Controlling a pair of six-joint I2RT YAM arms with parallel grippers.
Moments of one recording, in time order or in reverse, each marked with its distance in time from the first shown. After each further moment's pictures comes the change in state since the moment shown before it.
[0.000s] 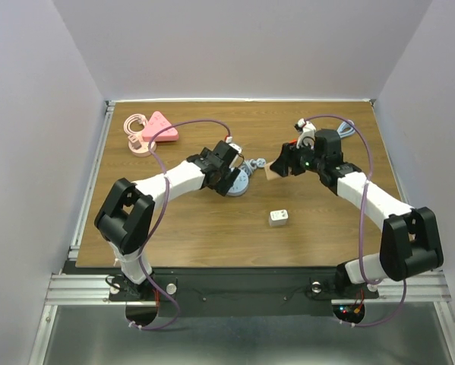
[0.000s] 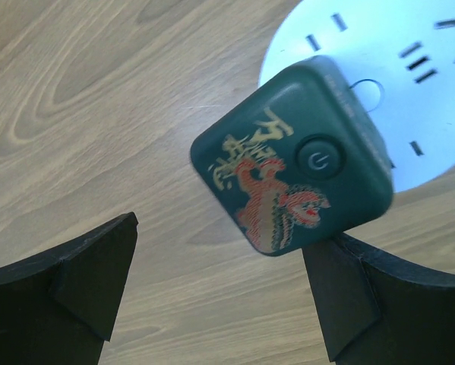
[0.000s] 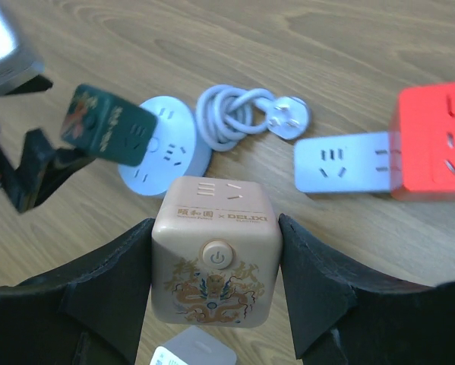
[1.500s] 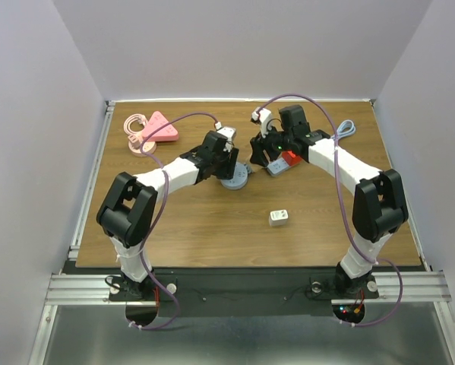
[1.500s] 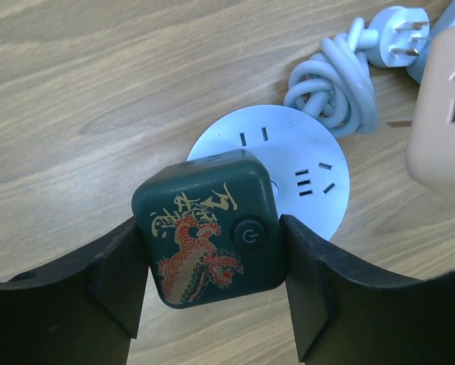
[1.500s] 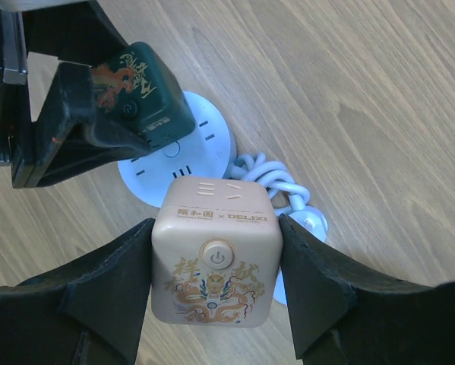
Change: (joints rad) left arm 0.112 0.042 -0.040 0.338 0.279 -0.217; right arm 0.141 0.370 0.509 -0.331 -0.063 -0.506
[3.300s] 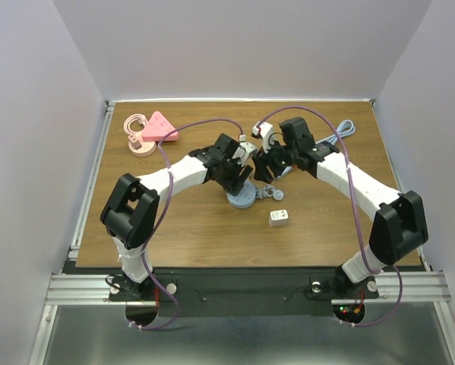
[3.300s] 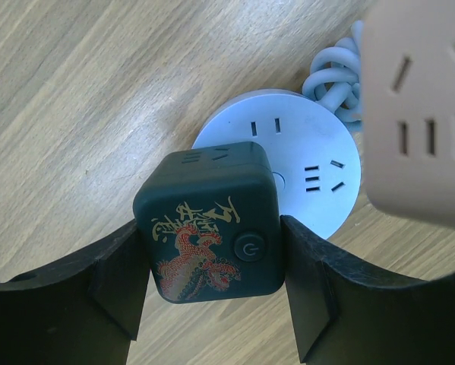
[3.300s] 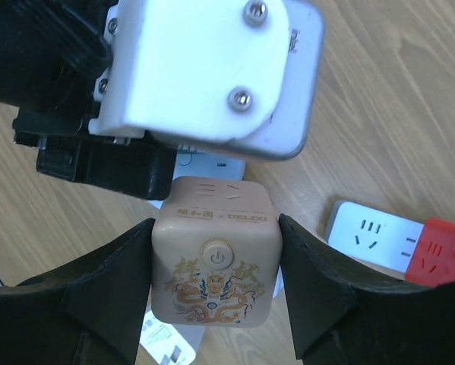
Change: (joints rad) left arm -0.080 0.018 0.118 -0.290 0.174 0.272; right arm 0.075 -0.204 -0.134 -0.125 0.080 0.029
